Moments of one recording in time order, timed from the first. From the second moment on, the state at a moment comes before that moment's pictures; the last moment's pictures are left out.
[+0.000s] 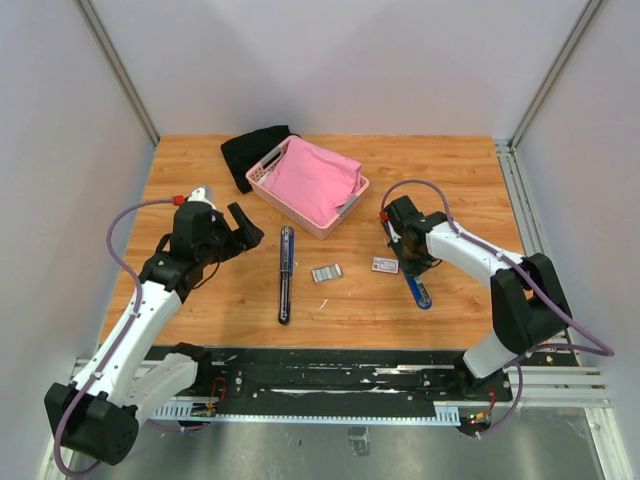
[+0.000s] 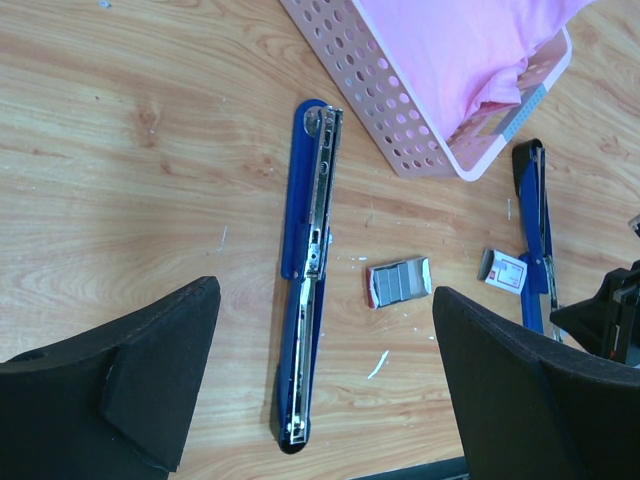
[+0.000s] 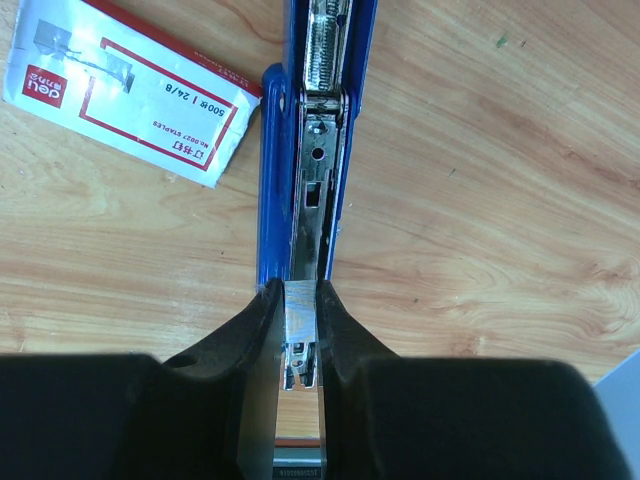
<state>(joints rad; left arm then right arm) -0.27 0.91 0.80 -0.48 -0.02 -0.66 0.48 1.57 1.02 -0.78 0.21 0.01</state>
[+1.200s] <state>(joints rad) -0.27 0.91 0.80 -0.48 -0.02 -0.66 0.47 1.56 1.02 -0.78 0.20 0.01</state>
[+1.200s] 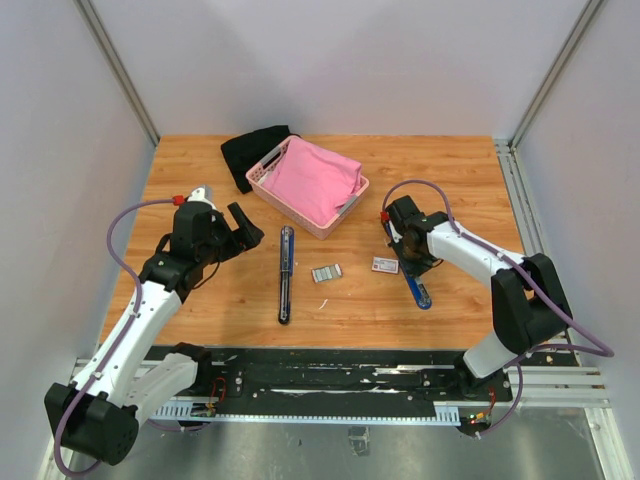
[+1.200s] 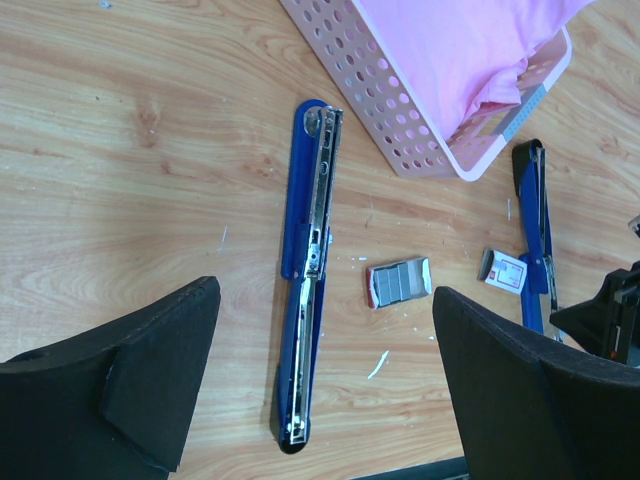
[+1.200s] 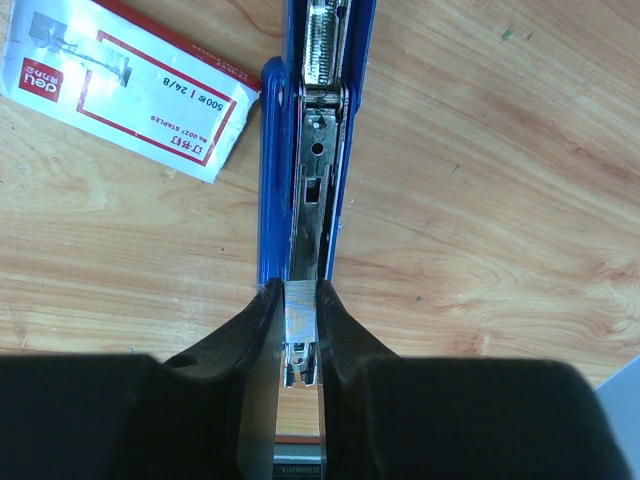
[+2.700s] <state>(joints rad) -0.27 0.91 0.80 -0.48 -0.02 -0.66 0.44 1.57 1.02 -0.79 0.17 0.00</state>
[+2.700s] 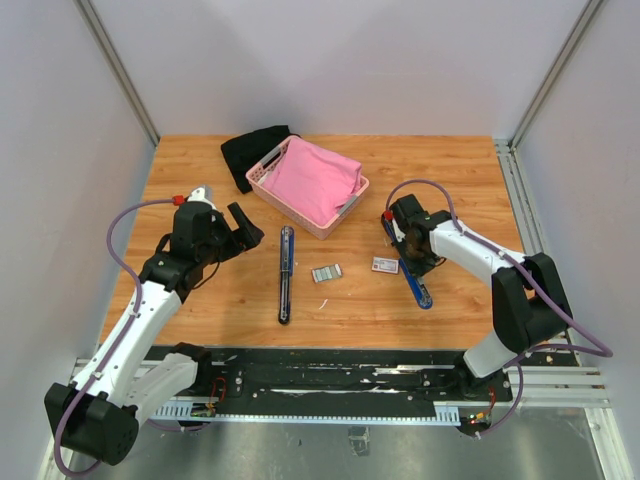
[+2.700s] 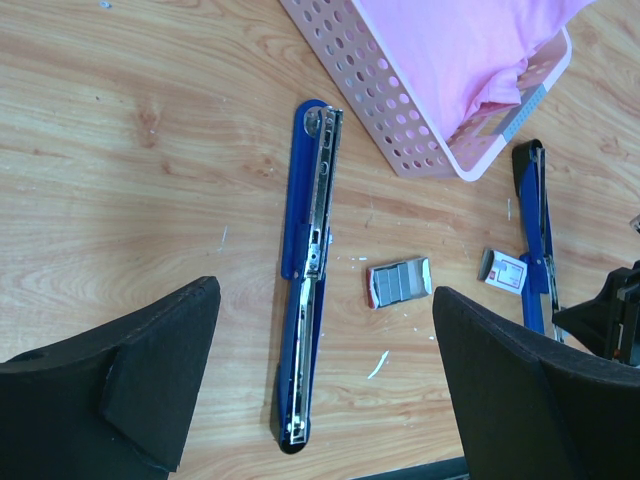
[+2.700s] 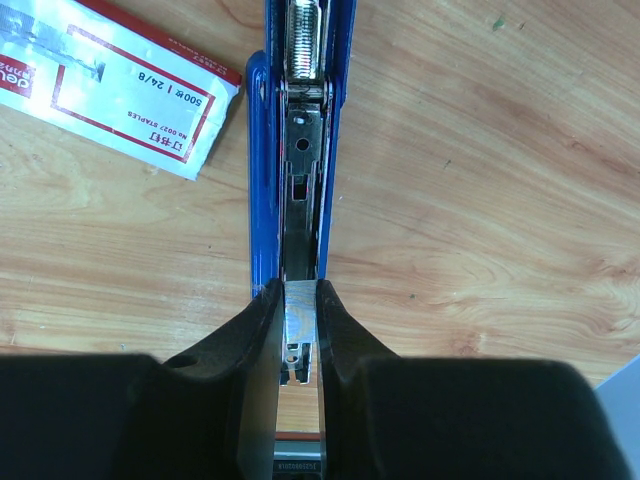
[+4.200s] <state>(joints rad) -0.27 0.96 0.80 -0.46 -0.01 -0.64 0.44 1.53 1.04 -0.85 0.18 0.21</state>
